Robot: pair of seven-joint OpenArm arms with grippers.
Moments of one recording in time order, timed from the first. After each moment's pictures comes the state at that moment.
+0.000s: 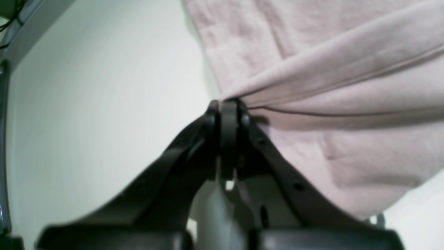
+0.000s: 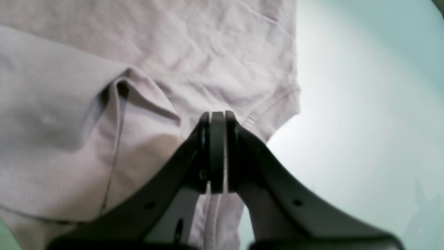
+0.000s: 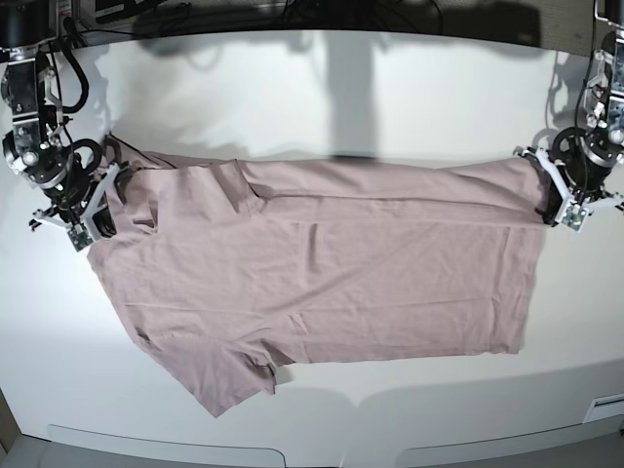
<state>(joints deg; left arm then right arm) 9.4 -30.4 -0.8 76.3 -1.8 -18.6 5.0 -6.5 34.8 5.1 76.4 4.2 26.5 -12.5</state>
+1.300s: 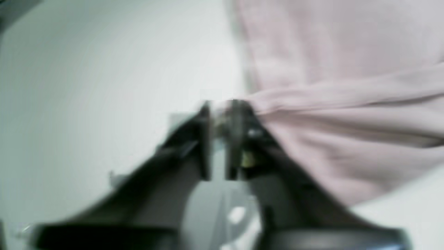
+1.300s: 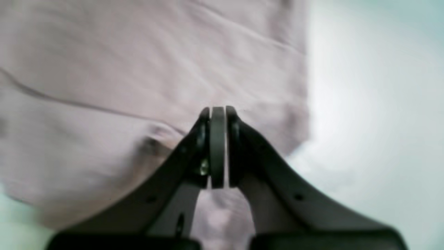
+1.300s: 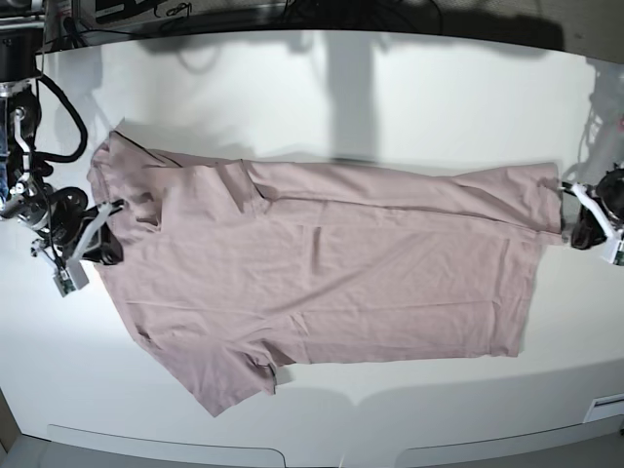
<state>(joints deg) 5.7 -39.3 -0.8 78.1 -29.2 -21.6 18.9 1.5 36.8 5.2 78.1 29.8 32.9 -33.7</state>
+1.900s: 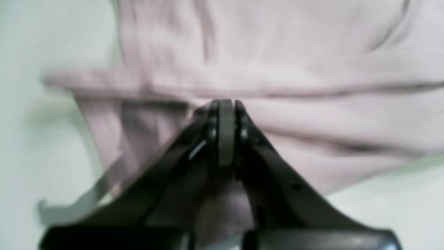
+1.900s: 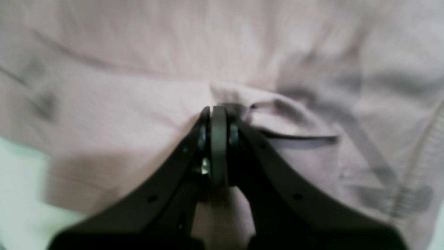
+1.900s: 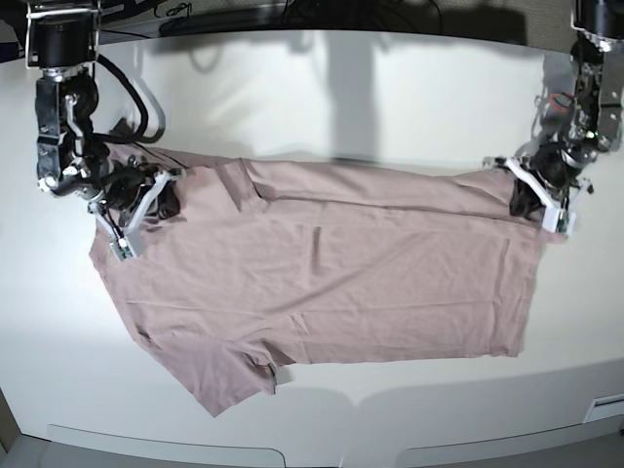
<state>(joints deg) 6.8 -23.8 -1.1 69.5 -22.7 -22.0 11.8 0.0 25.3 5.3 74.9 28.2 32.3 -42.6</state>
